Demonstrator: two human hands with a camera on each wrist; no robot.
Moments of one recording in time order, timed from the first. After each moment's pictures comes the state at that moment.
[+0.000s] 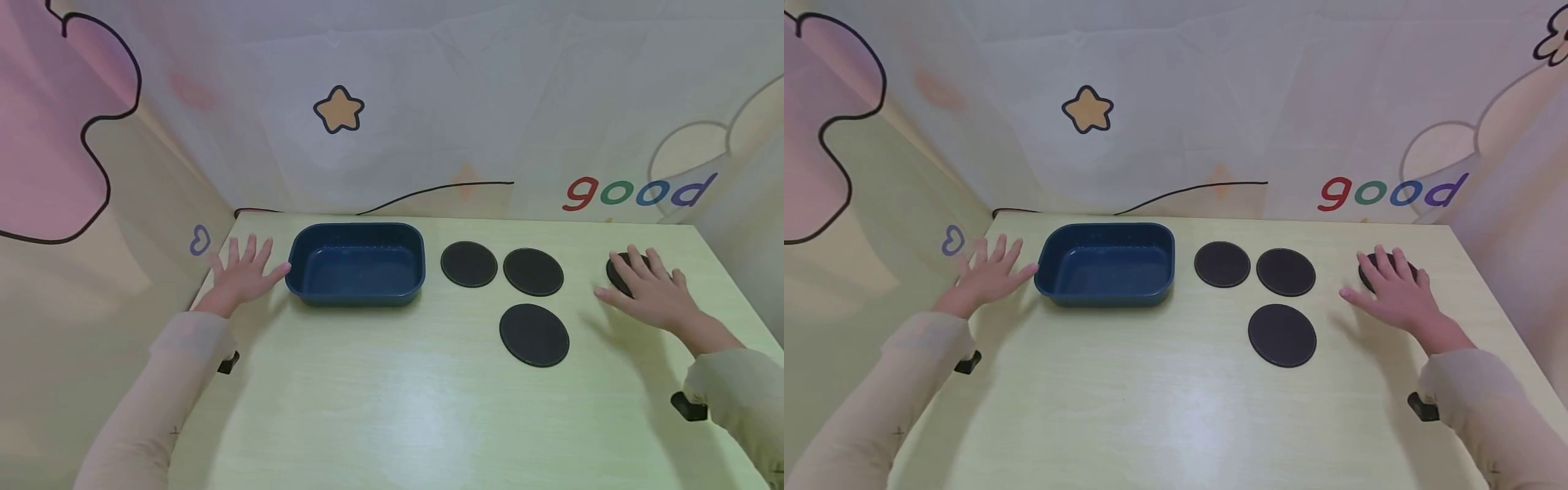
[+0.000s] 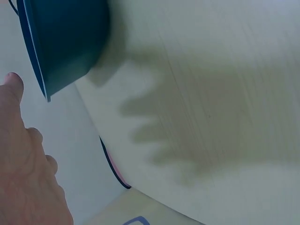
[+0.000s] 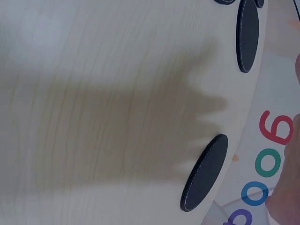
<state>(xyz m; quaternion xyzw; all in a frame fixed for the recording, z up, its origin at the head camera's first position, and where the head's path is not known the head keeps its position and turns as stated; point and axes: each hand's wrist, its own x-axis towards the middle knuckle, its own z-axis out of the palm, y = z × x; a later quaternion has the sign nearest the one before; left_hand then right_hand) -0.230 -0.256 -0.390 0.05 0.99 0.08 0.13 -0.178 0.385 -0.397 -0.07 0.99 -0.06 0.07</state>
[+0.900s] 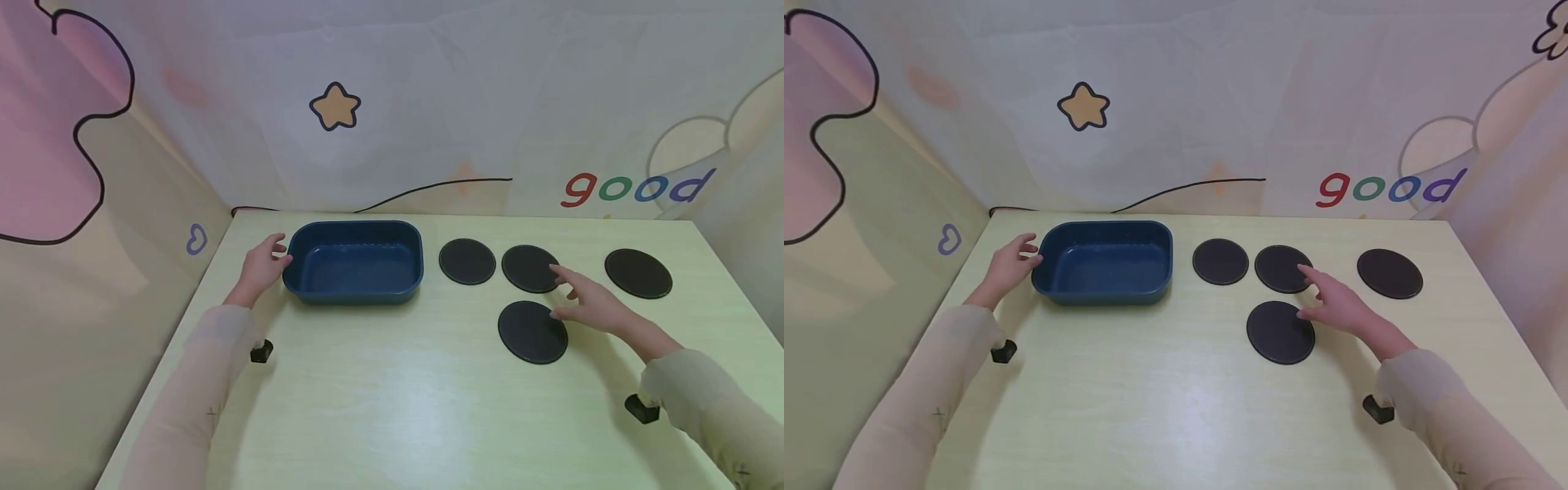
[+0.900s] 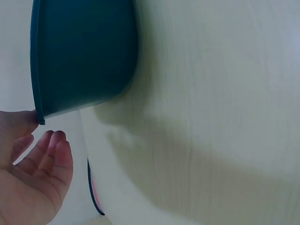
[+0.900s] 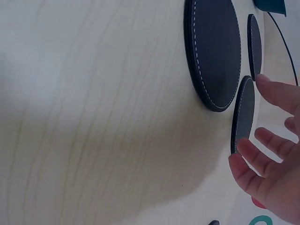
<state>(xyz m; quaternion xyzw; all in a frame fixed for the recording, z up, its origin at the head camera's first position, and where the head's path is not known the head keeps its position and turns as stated) -0.257 -0.228 -0.410 0.00 0.94 0.34 0.03 -0.184 0.317 -0.413 -0.13 0.95 -0.25 0.13</state>
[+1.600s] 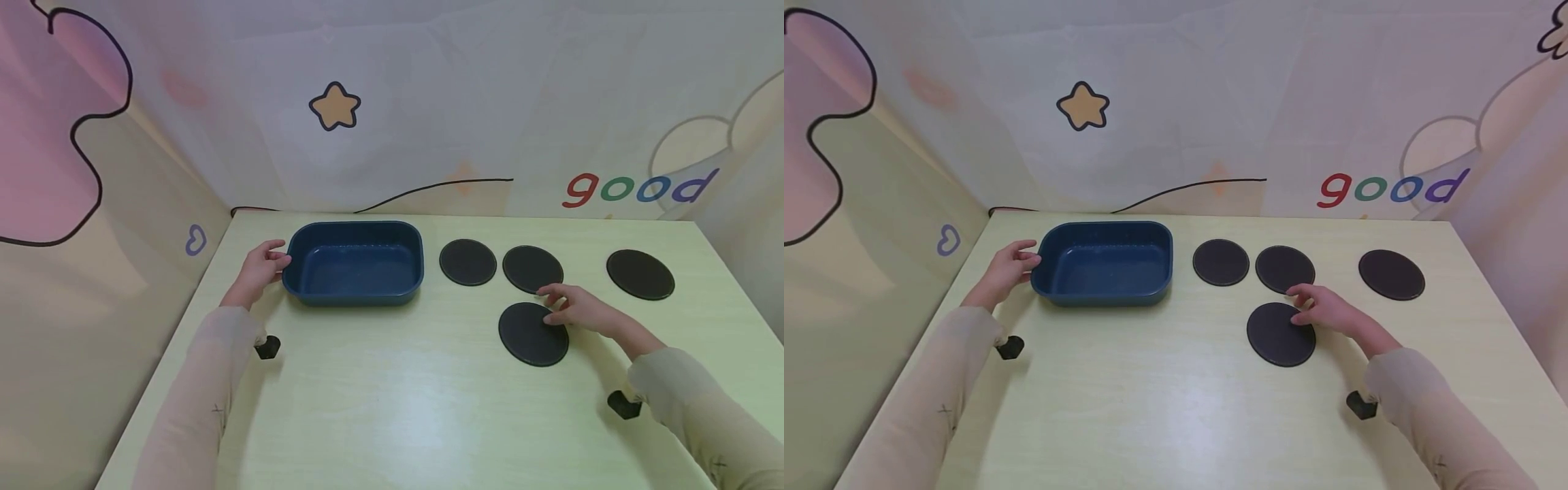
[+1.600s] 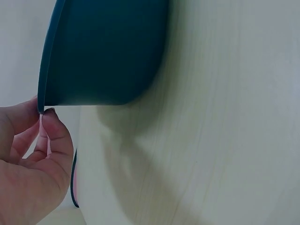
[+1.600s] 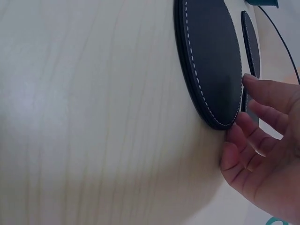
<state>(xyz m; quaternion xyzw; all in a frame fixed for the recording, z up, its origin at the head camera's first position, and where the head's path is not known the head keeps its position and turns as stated) -0.260 -0.231 -0.416 -0.11 0.83 0.53 0.12 -0.195 0.314 -0.434 -0.10 0.90 -0.35 0.24</state>
